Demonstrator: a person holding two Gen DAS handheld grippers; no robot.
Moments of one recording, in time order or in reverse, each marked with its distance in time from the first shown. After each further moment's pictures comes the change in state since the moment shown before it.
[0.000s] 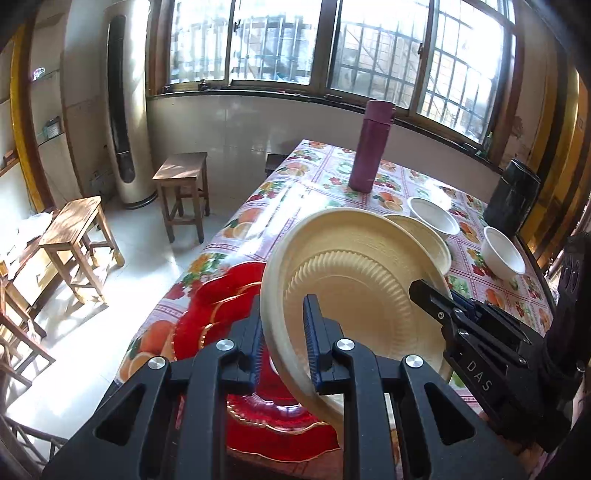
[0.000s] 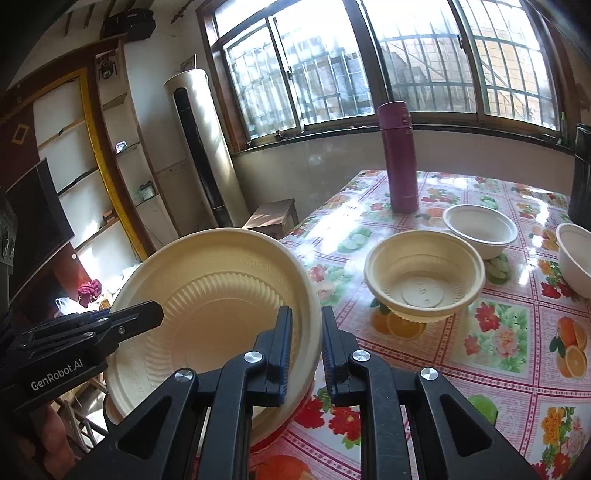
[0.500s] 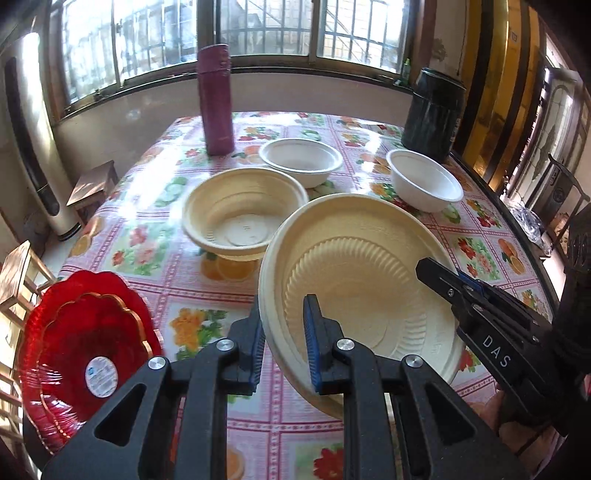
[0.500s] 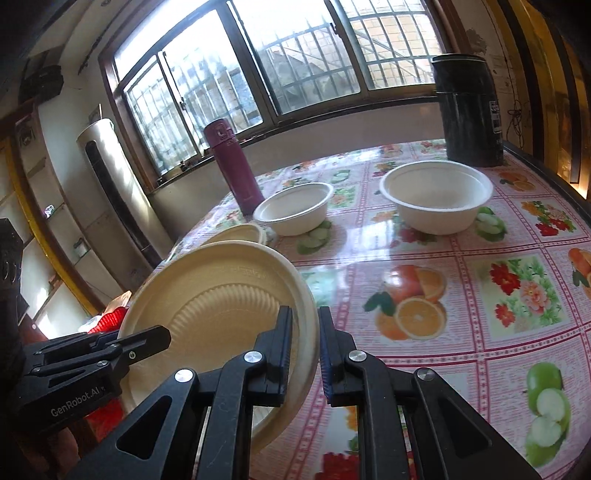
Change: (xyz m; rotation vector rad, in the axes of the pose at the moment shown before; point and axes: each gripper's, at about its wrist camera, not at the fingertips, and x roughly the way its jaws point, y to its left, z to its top) left arm 0.029 -0.171 -0.013 0.265 0.105 -0.179; right arm -0.089 -0.182 -0.042 0.275 -0.048 -0.208
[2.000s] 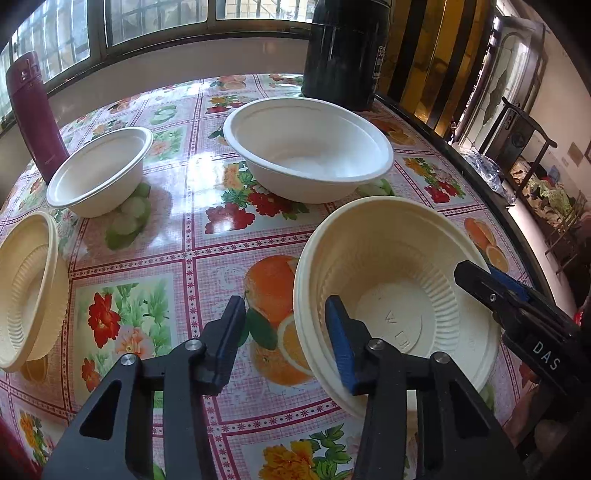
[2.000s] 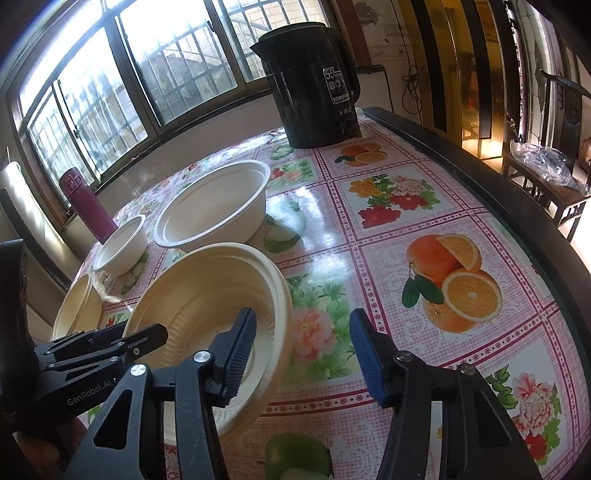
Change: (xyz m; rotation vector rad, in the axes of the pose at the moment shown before) left arm 0.127 -0.166 0.042 0.209 0.152 -0.229; right arm -0.029 -0.193 0.022 0.220 0.047 -0.331
